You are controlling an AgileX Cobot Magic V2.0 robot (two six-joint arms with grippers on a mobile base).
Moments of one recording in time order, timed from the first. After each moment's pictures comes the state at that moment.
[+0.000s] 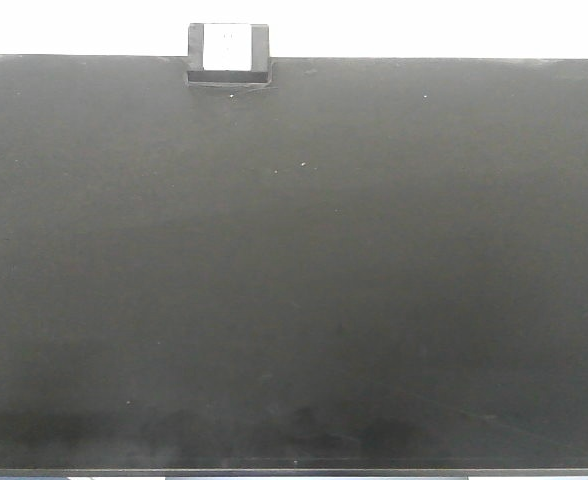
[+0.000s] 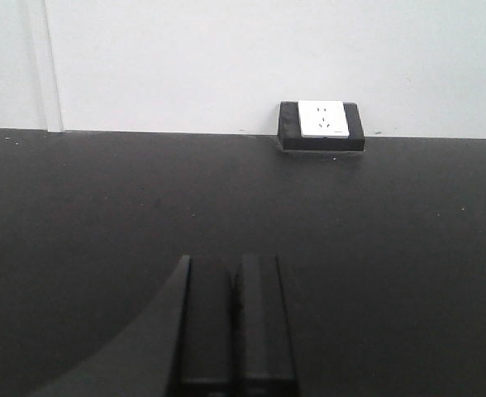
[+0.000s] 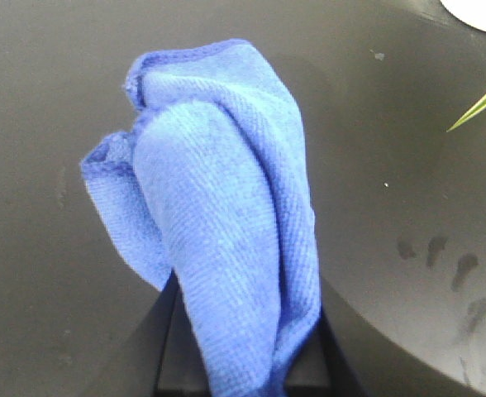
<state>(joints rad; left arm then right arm) -0.04 -0.01 0.03 0.14 0.15 -0.18 -0.07 0.76 -0.62 -0.46 0.71 0.48</state>
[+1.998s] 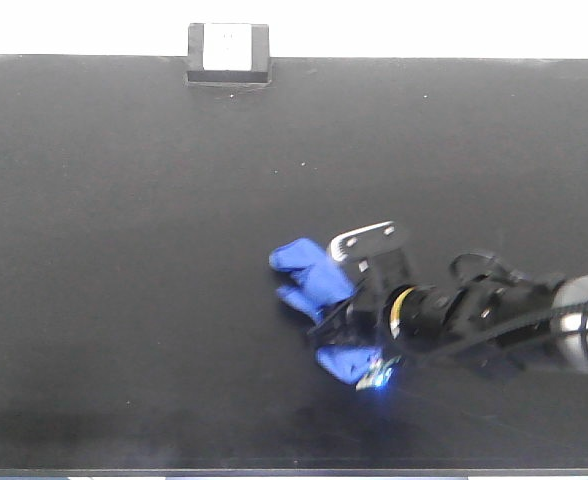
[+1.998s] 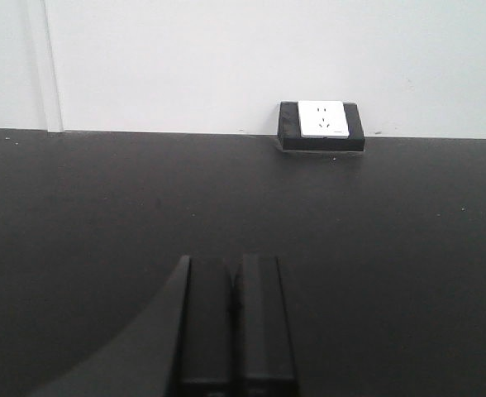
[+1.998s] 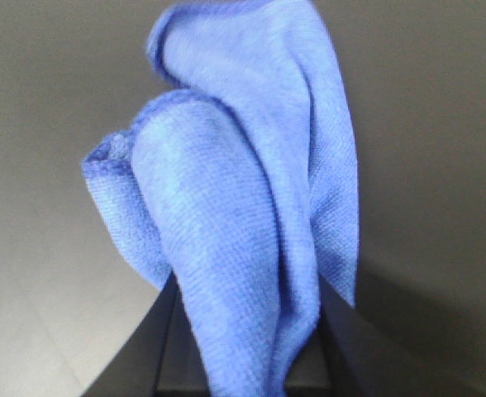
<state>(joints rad) -0.04 -0.01 0.03 0.14 0.15 -0.18 0.58 1.72 -0.59 -0.31 -0.18 0.55</state>
